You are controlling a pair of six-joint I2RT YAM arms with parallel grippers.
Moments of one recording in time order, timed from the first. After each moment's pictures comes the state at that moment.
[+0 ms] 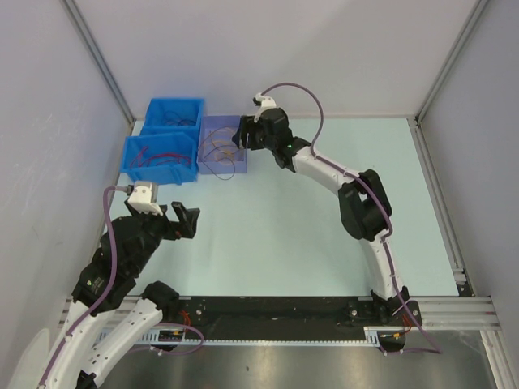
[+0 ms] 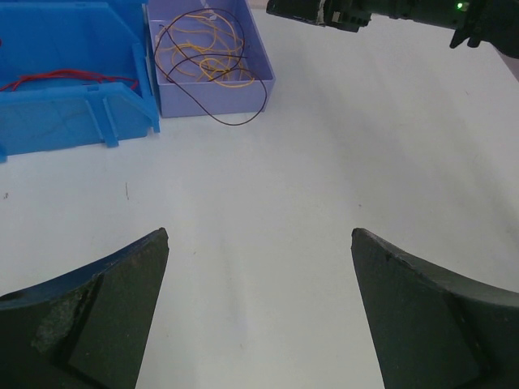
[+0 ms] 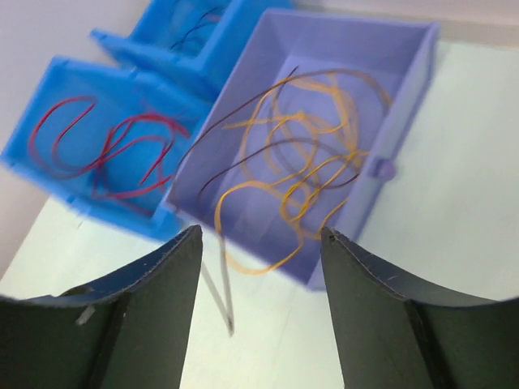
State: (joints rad) left arm -0.52 0.41 0.83 -0.67 -0.24 -0.28; right arm 0.64 2.23 1.90 0.03 -0.04 0.42
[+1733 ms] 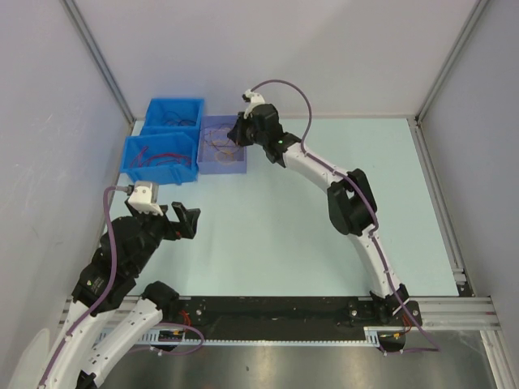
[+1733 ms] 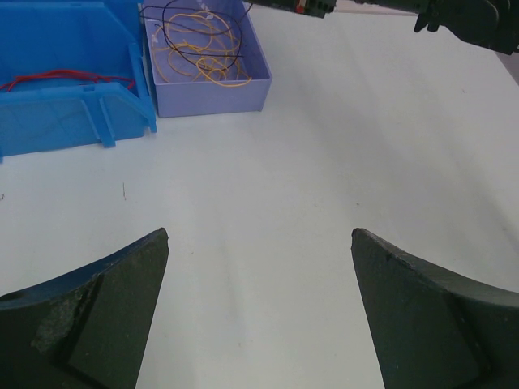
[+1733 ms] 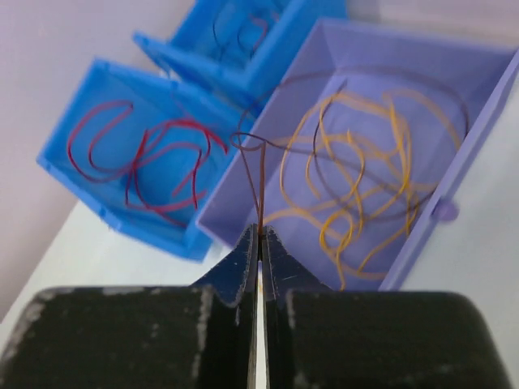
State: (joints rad) left arm -0.52 0.41 0.83 -0.67 -0.23 -0.28; right arm 0.66 2.36 2.10 -0.02 -0.17 0.44
